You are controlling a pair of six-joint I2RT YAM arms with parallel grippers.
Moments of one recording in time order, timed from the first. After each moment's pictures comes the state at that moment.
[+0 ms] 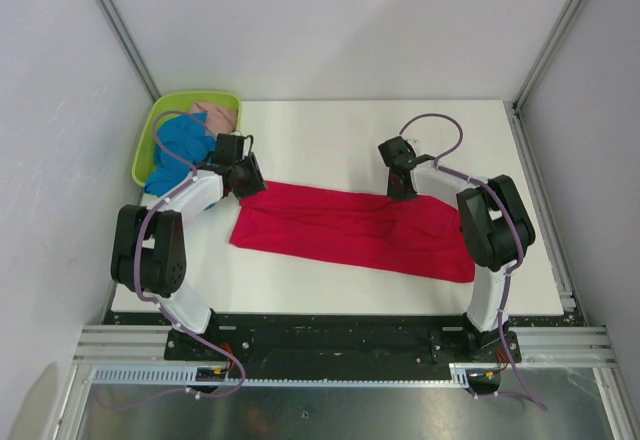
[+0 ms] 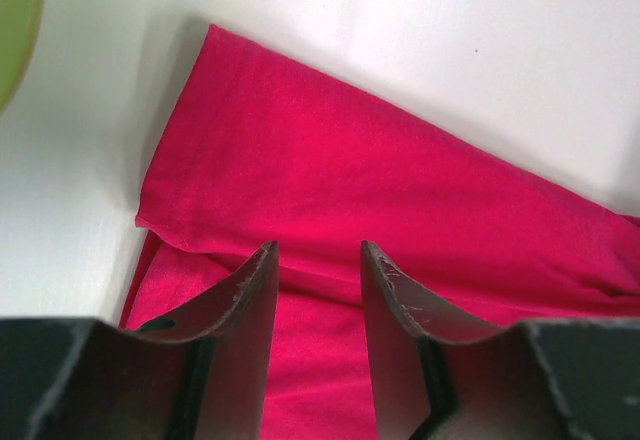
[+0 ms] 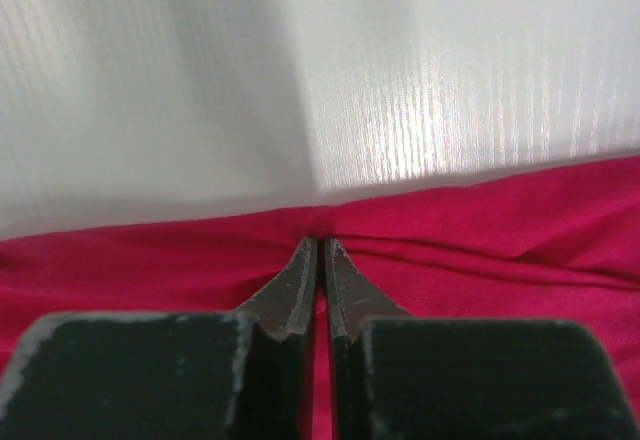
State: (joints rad) left arm -0.18 1.65 1.08 -0.34 0.04 -0.51; right arm 0.44 1.92 1.29 -0.46 0.34 0.49
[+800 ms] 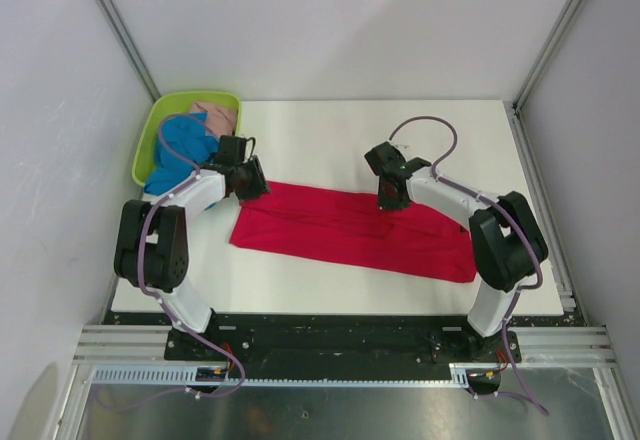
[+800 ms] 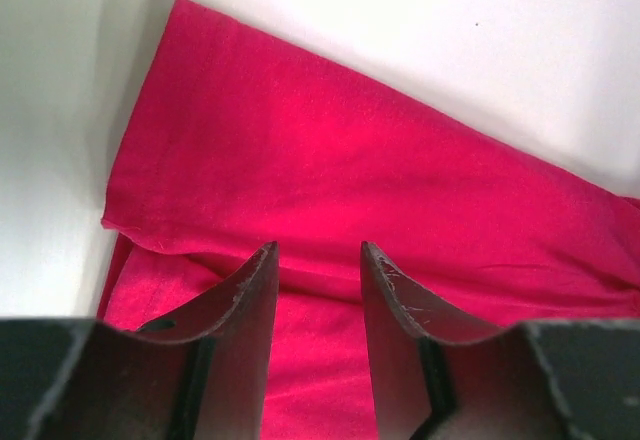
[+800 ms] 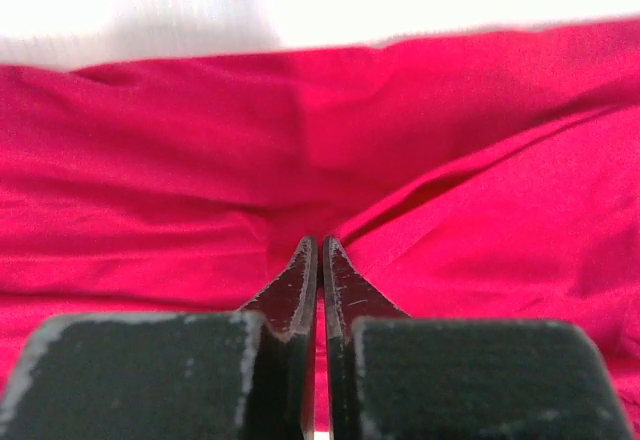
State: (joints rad) left arm -0.18 1.68 1.08 -0.34 0.09 -0.52; right arm 0.55 1.79 1.28 -0.64 0.33 0.59
